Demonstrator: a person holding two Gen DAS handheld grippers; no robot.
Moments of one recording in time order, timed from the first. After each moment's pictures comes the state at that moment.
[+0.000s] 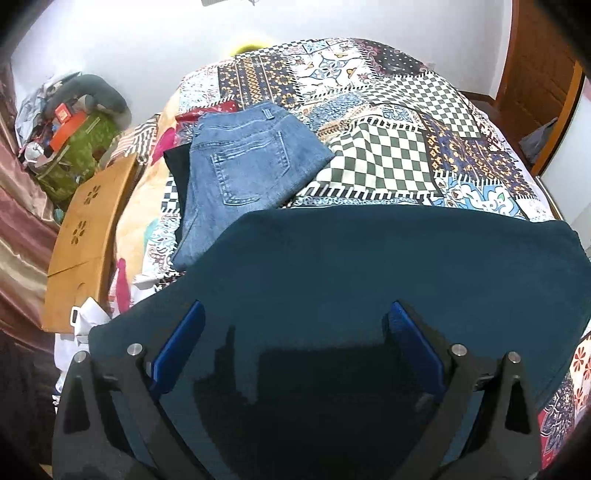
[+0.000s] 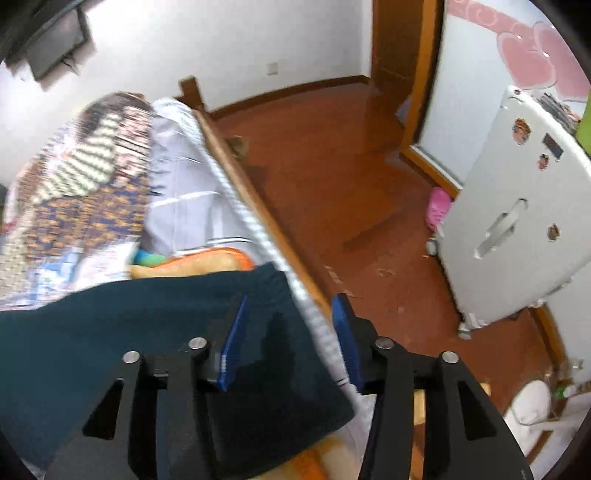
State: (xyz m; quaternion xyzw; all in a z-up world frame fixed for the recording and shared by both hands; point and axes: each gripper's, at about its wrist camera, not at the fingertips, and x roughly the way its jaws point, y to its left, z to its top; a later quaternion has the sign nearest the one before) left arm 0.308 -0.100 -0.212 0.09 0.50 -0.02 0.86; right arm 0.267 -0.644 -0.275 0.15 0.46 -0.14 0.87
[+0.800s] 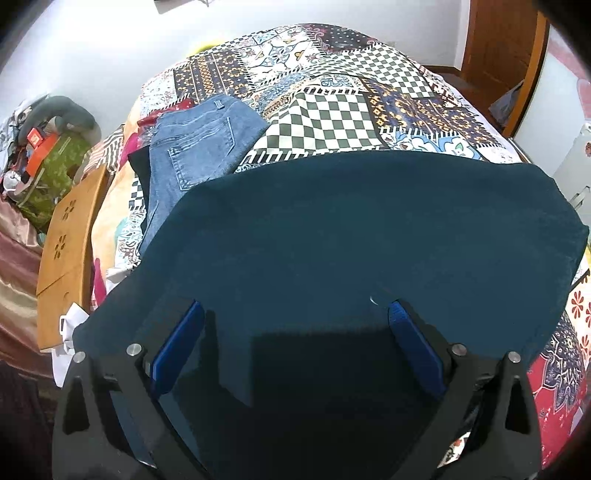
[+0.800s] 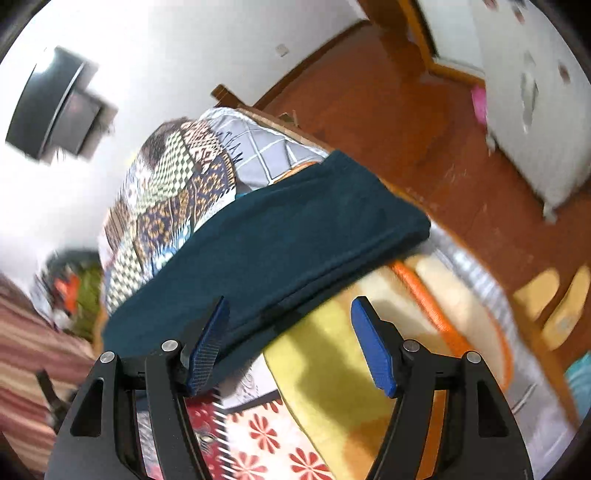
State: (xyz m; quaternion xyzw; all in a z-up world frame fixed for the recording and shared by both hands) left arm 0.269 -0.134 -0.229 0.14 0.51 -0.08 0.85; right arm 0.179 -0.614 -0.291 0.40 0.43 -0.04 0.81
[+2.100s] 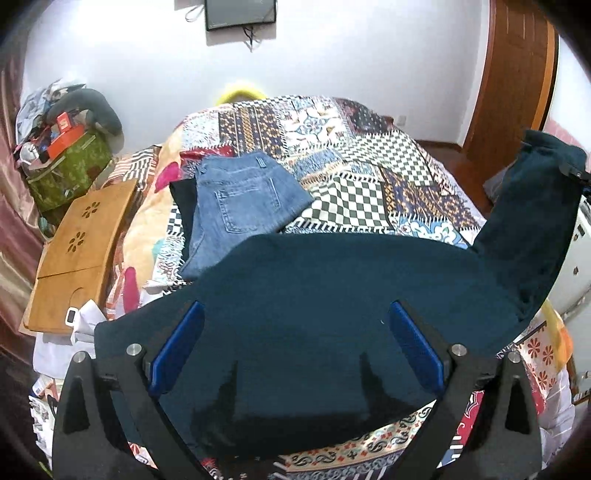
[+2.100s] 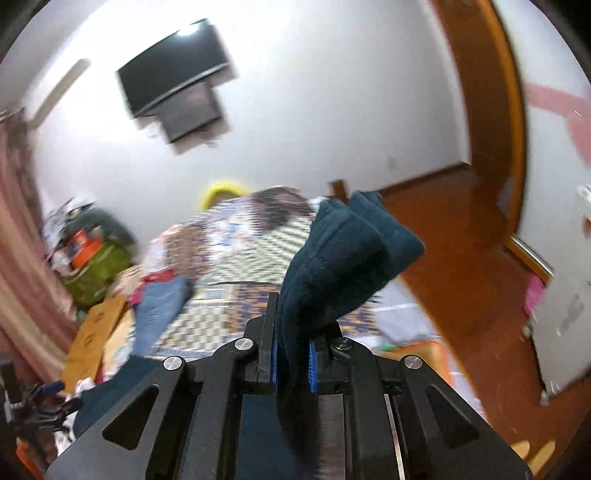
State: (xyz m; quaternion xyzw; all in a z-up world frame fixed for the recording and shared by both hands) left arm 0.231 -0.063 -0.146 0.03 0.41 -0.08 0.91; right arm 0.244 -0.482 -0.115 0.16 0.27 0.05 0.95
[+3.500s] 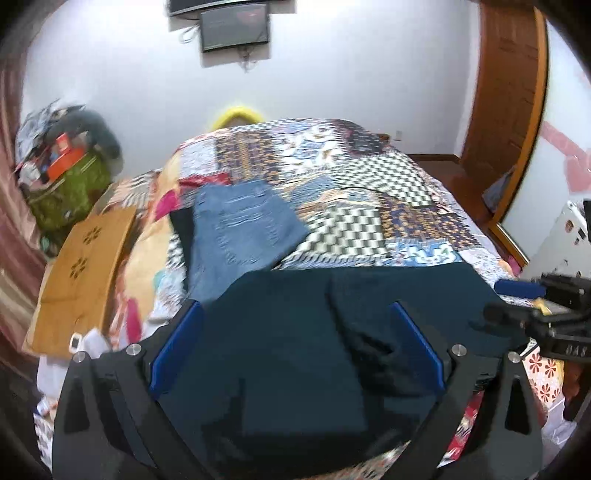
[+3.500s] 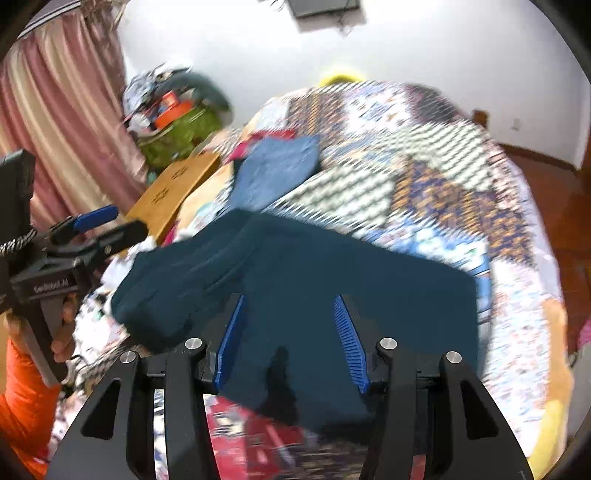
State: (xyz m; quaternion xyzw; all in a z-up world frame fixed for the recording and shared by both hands) left arm 0.253 -0.086 -0.130 0.05 0.38 -0.09 0.92; right arm 0.240 -0.314 -0.188 0.05 0.41 0.23 0.88
